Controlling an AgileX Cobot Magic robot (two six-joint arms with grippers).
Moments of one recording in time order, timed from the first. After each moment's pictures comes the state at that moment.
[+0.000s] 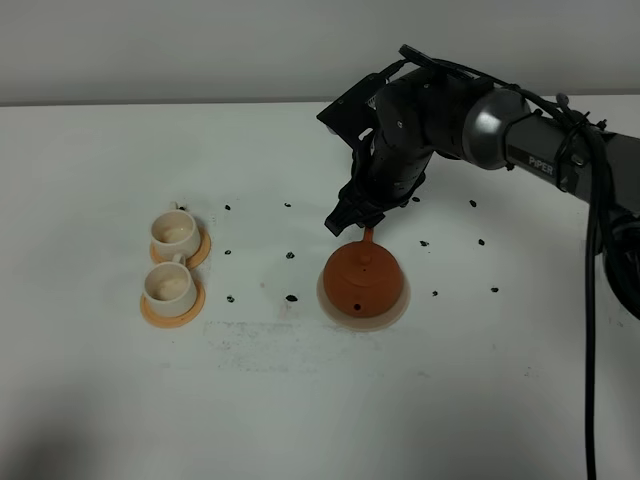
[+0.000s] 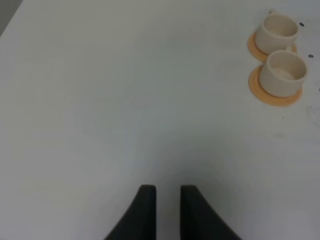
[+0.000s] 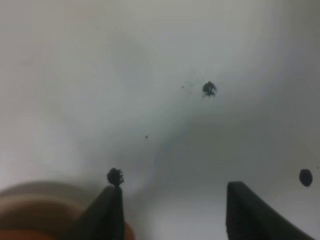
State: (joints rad) left arm 0.13 -0.01 -0.46 -0.05 1.06 0.01; right arm 0.47 2.25 -1.77 -0.05 0.83 -0.19
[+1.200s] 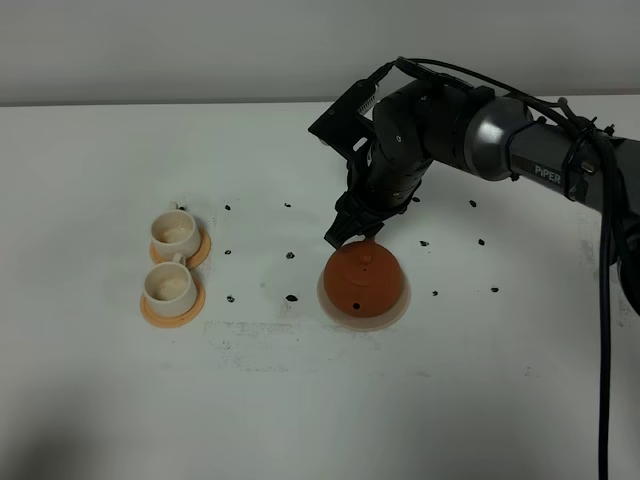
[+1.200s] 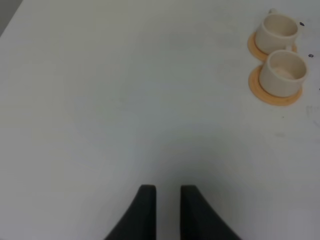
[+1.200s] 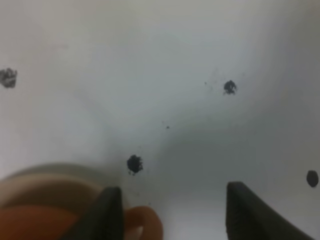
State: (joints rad) left arm 0.13 -0.01 -0.46 -0.05 1.06 0.01; right arm 0.49 2.22 -1.70 -0.08 0.78 -0.24
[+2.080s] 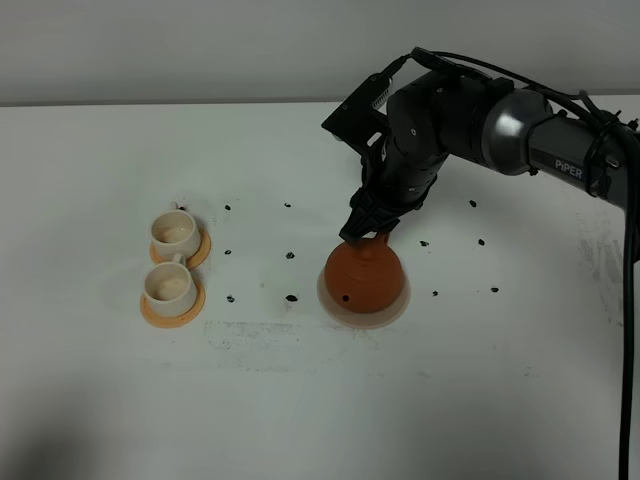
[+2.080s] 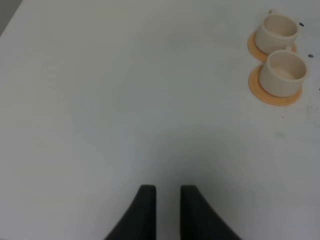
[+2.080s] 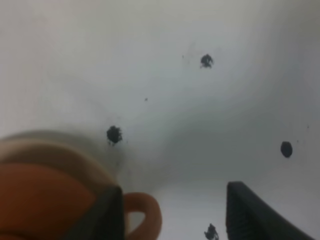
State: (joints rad) left arm 0.13 -0.01 -0.46 -0.05 1.06 0.01; right arm 0.48 2.17 -1.66 -0.10 0.80 -0.24
